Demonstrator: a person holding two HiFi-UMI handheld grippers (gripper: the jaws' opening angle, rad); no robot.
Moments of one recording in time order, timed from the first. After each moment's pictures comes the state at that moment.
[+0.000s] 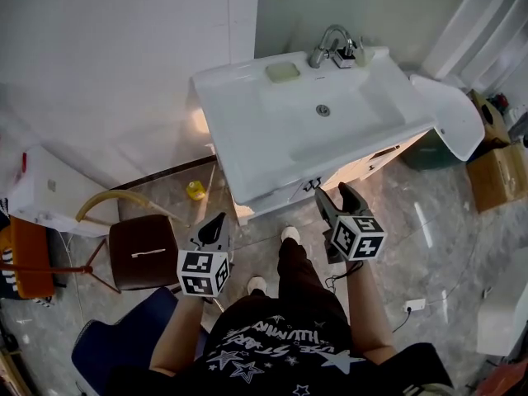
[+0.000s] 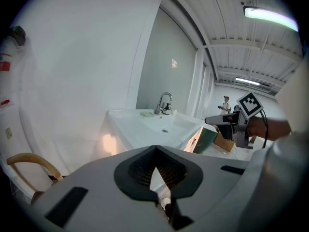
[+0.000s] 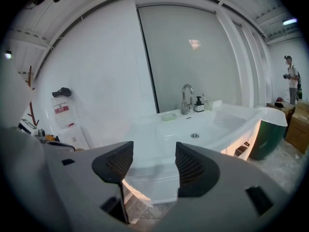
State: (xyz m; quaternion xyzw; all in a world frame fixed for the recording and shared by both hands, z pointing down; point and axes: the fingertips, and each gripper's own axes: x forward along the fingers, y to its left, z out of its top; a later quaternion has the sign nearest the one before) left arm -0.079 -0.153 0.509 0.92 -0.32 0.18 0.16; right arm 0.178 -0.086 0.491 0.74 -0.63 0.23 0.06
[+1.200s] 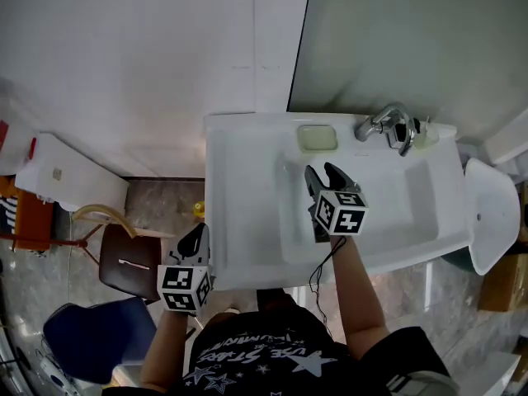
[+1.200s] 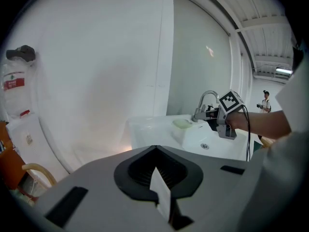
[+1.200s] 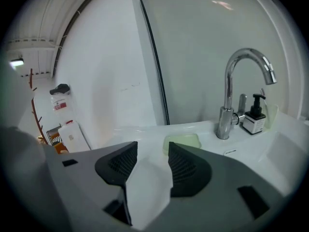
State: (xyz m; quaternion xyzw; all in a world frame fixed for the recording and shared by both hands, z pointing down) left arm 0.001 -0.353 0.501 0.82 -0.51 0.20 0.18; right arm 0.296 -0.454 0.528 0.62 -0.74 0.24 0.11
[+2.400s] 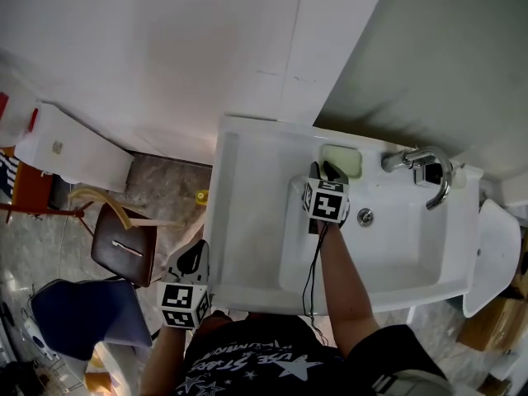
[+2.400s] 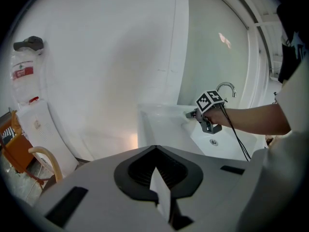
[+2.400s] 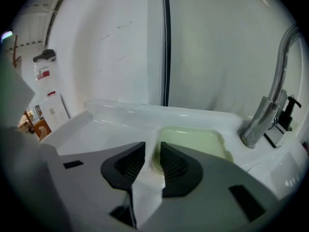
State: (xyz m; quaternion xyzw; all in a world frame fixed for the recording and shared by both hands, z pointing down) left arm -0.006 -0.369 0.547 0.77 -0.55 0.24 0.24; right arm 0.285 -0.570 0.630 0.63 -0.69 0.24 0.26
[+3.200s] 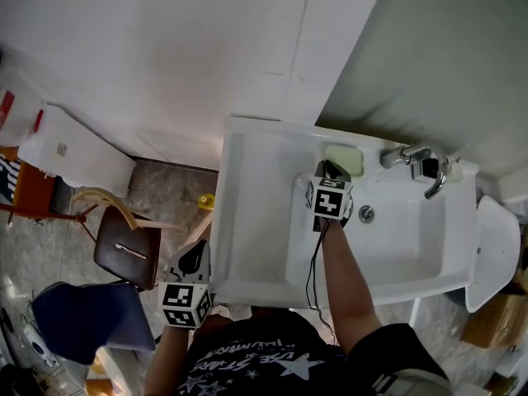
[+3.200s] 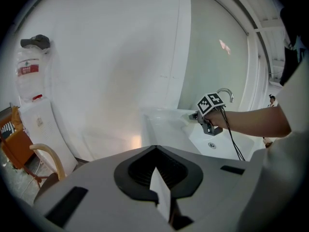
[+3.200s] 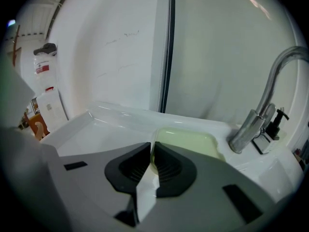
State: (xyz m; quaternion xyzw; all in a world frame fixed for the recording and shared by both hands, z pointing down) left arm -0.024 -0.354 0.533 0.77 -0.55 0.21 0.23; right arm 0.285 -0.557 0.606 0.65 -0.68 0.21 0.27
